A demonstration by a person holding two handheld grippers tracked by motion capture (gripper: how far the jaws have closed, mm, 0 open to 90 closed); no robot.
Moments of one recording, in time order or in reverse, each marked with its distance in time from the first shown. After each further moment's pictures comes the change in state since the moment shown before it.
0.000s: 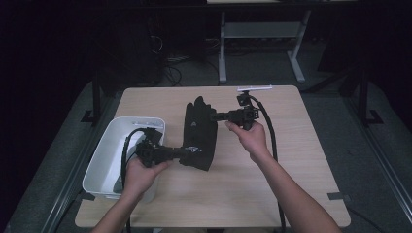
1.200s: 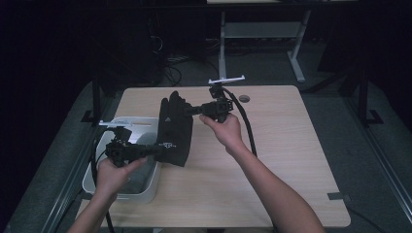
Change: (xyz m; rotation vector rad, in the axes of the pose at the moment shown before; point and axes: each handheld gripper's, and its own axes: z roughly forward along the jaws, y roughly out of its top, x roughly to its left) left arm 0.024 -0.011 -0.062 -0.070 0.057 -0.042; right arm 0.044 0.026 0.054 0.036 0.034 -0.064
